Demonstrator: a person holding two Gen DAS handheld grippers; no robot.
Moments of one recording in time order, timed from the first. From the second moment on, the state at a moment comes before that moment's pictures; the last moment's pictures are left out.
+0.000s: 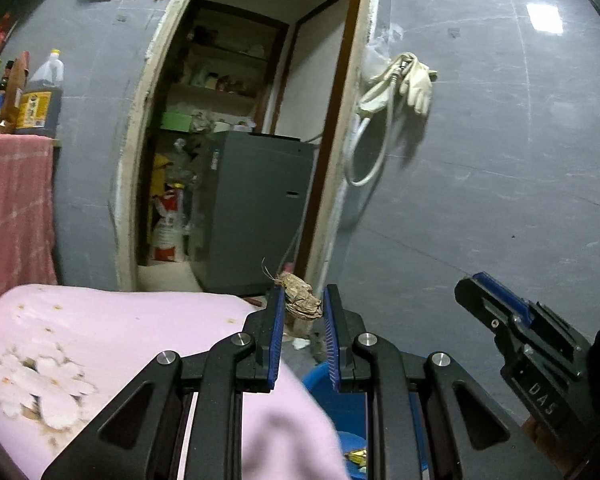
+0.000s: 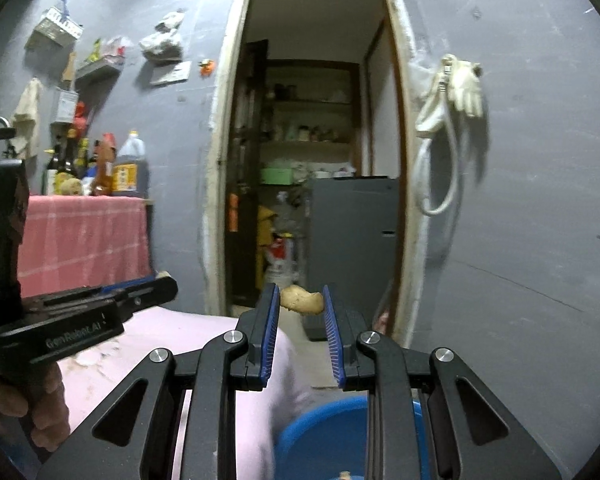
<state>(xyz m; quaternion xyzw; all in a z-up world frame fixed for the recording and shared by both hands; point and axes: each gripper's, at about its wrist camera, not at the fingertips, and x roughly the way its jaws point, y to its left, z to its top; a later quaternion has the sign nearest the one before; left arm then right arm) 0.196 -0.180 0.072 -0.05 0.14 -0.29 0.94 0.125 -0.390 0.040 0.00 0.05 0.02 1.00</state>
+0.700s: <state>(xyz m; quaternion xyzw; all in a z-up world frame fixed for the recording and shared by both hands) 0.213 -0.268 0.010 -0.02 0.26 -0.35 0.90 0.134 -0.465 -0.020 0.09 0.19 -0.05 0.98</state>
